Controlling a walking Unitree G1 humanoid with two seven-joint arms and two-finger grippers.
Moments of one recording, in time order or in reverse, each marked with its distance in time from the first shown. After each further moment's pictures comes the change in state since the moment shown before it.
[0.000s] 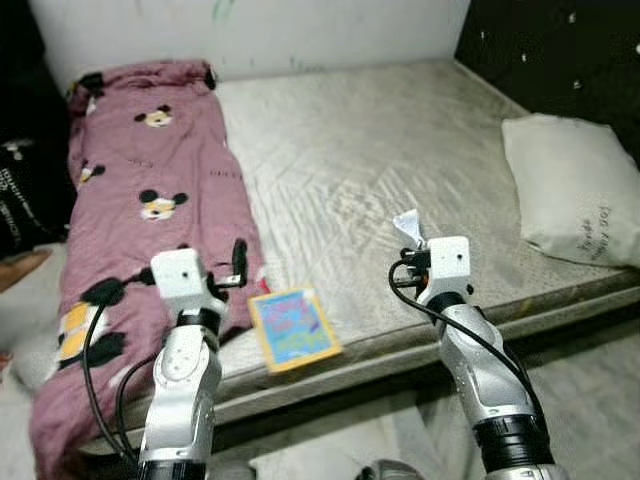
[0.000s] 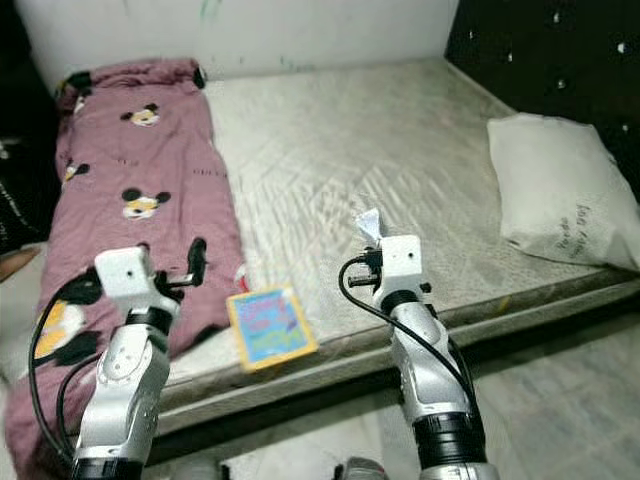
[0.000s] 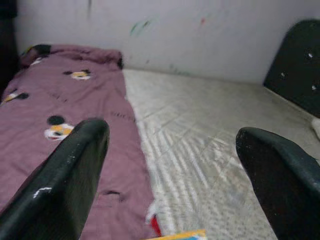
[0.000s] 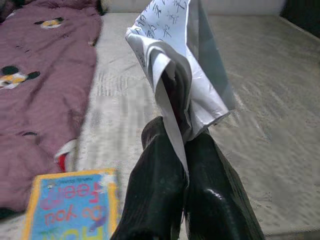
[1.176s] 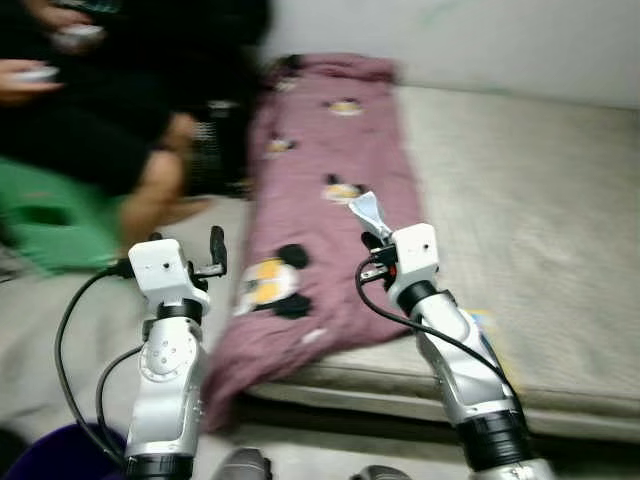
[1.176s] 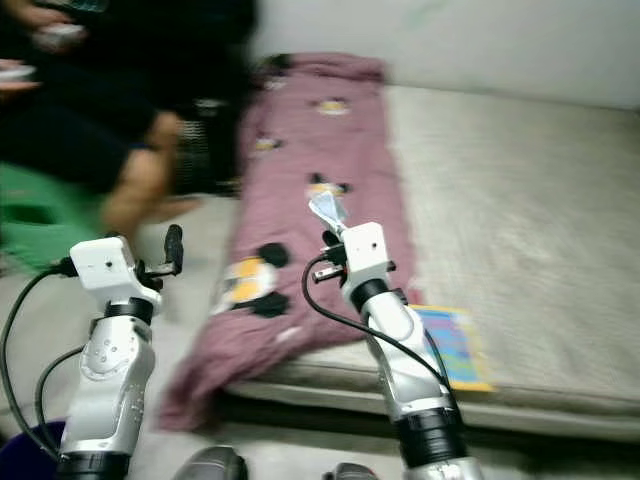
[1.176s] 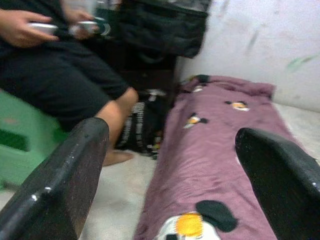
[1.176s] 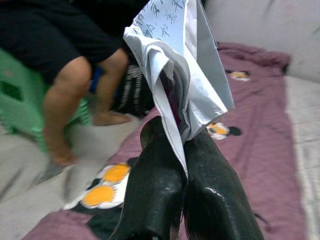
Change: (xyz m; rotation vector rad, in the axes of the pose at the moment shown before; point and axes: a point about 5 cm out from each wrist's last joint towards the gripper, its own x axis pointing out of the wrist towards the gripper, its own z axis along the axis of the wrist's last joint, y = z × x) left arm 0.003 0.005 0.011 0.049 -0.053 0.071; right arm 0.001 0.026 0.021 -0.098 -0.132 0.173
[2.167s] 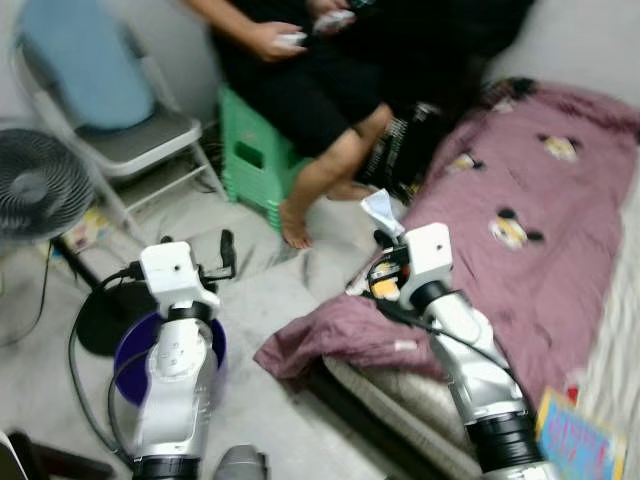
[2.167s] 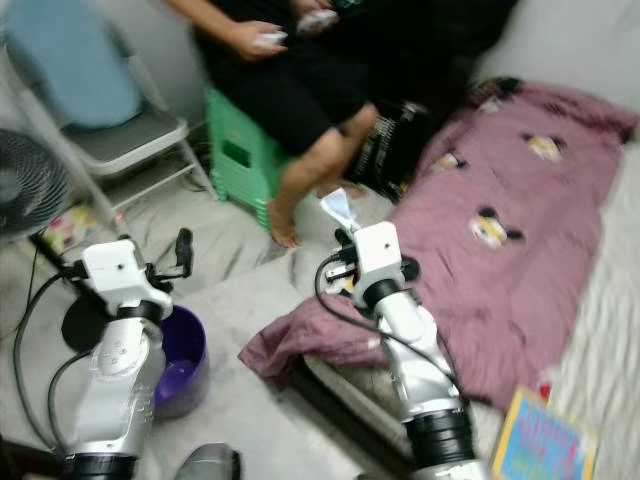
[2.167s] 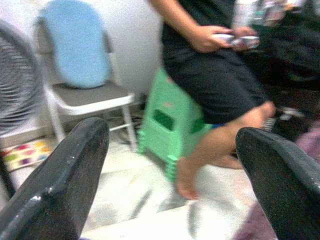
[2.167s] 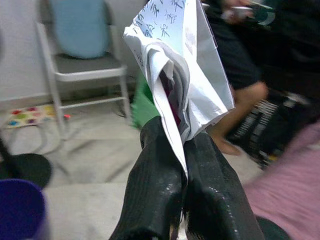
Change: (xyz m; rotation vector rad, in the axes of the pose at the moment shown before) left arm 0.000 0.005 -0.003 0.022 0.012 0.015; right arm 0.002 0.002 0.006 -0.001 -0.051 0.015
